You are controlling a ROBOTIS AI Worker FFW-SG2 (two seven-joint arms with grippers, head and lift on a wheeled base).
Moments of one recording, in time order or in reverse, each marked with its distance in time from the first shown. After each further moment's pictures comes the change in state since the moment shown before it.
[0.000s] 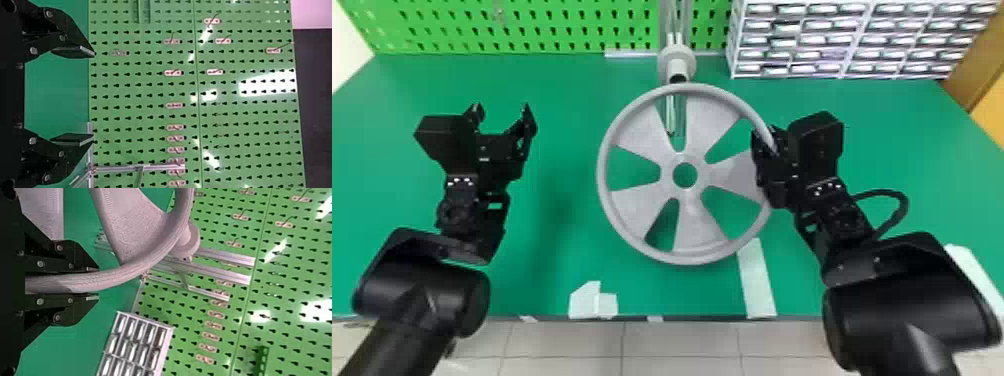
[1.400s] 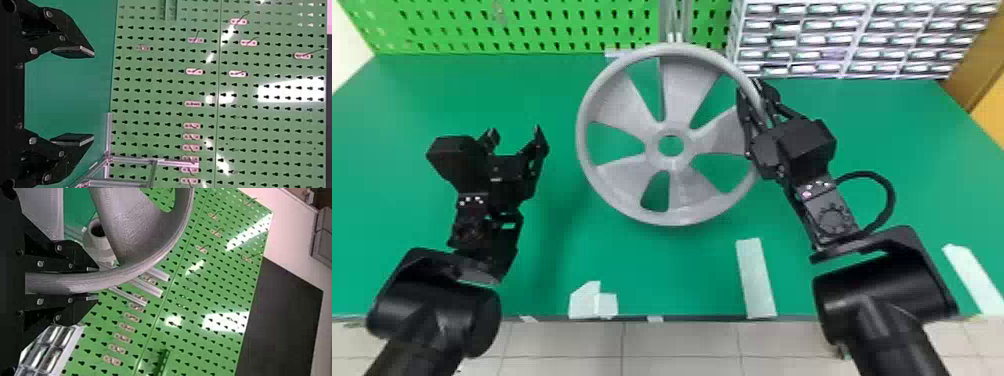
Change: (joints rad) left arm 0.050 -0.022 -0.019 -0.011 0.072 0.018 0.002; right arm -0.112 -0.031 0.003 0.274 0.089 -0.589 -0.034
